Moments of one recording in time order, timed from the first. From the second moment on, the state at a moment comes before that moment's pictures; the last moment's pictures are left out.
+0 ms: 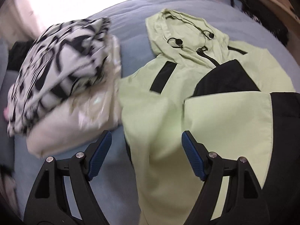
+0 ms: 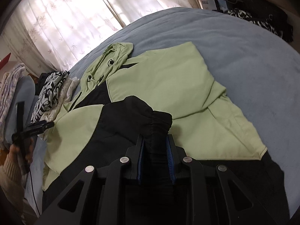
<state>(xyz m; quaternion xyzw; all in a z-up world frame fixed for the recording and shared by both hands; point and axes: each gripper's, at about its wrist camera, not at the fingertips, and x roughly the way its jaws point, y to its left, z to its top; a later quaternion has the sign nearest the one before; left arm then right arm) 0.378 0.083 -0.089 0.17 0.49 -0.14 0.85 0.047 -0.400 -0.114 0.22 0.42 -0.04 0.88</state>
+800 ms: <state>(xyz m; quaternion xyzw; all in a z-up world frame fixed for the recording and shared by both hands) 0.408 0.126 -0.071 0.06 0.42 -0.15 0.89 0.069 -0.360 -0.077 0.16 0.38 0.01 0.91</state>
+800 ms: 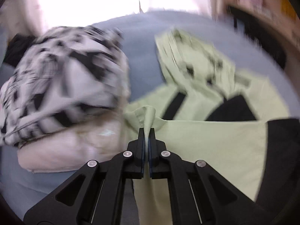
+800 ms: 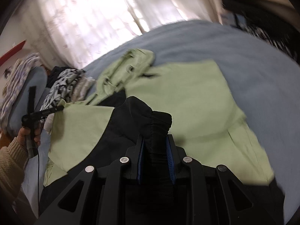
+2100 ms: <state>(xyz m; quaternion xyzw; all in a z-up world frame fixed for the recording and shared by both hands) 0.303 0.081 -0.143 -0.09 0.44 -0.02 0.90 0.187 -0.260 -0.094 0.12 0.44 0.08 0.89</state>
